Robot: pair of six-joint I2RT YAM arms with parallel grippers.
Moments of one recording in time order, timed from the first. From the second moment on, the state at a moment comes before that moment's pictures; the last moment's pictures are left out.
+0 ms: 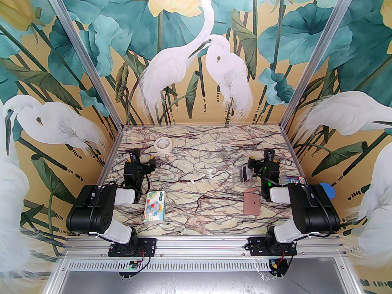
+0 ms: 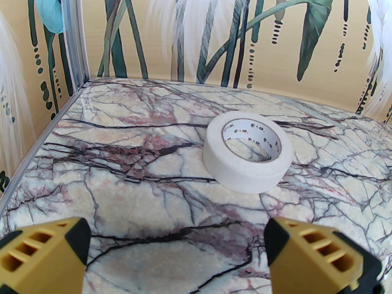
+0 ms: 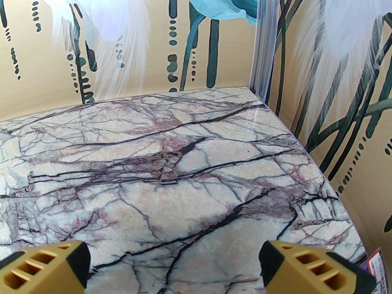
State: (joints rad) left arm -0.01 1.55 0.37 0.95 -0.11 -0.07; right arm 0.00 1.54 0.37 0.86 0.16 0.07
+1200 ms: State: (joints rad) left arm -0.05 0.84 0.71 0.01 -0.14 -0.51; right arm -0.01 0.91 0.56 0.18 0.21 0.24
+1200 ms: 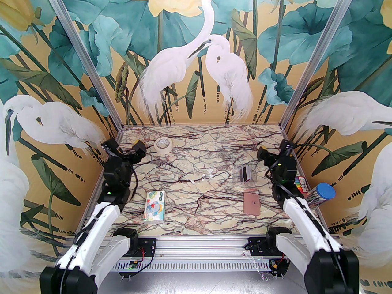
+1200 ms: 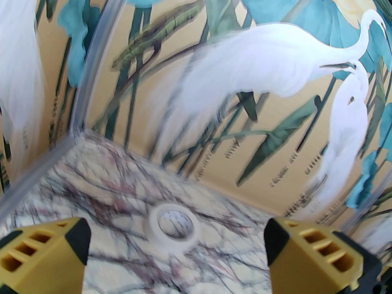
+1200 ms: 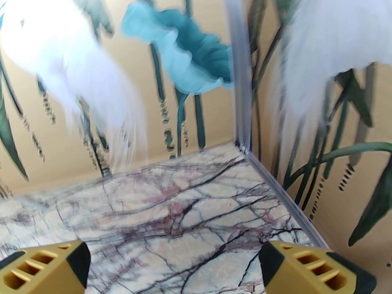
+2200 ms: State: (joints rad) left arm -0.05 0.75 0.85 -0.78 0.38 -0.47; right arm -0.02 1.11 0.83 -0.69 -0.05 0.41
